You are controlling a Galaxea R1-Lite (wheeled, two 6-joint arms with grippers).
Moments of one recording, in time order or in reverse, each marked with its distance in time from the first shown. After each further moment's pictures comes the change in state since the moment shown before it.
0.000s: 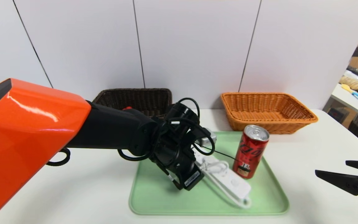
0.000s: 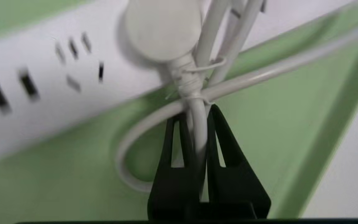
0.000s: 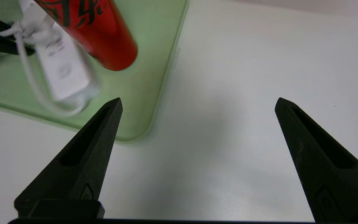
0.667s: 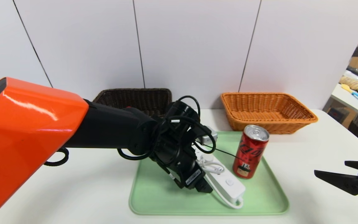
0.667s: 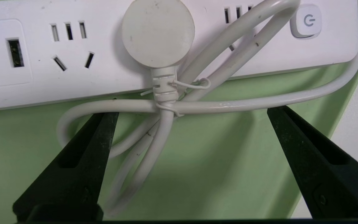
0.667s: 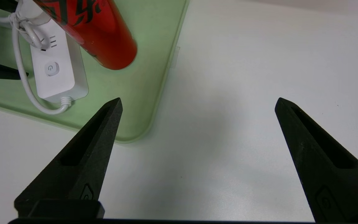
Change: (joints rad) left arm -0.001 -0.006 -0.007 0.001 -0.029 -0.009; right arm 0.000 0.011 0.001 0.000 0.000 0.000
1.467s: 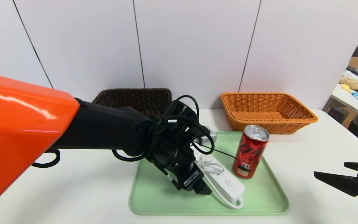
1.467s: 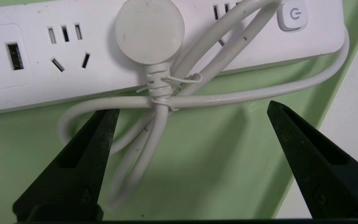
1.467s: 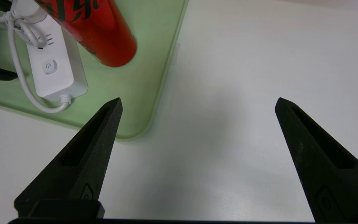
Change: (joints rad) left arm -0.002 -0.025 0.024 -0.001 -0.004 -0.001; right arm 0.000 0.005 0.006 0.000 0.001 0.001
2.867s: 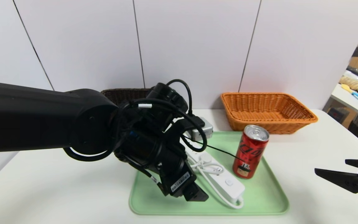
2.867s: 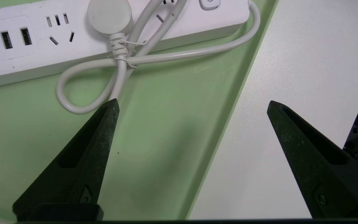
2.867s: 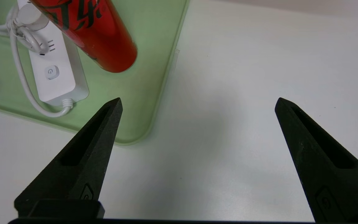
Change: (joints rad) left arm -0.025 -0.195 0.058 0.109 -0.007 0.000; right arm 0.000 -0.002 -0.015 0.003 -0.001 0.001
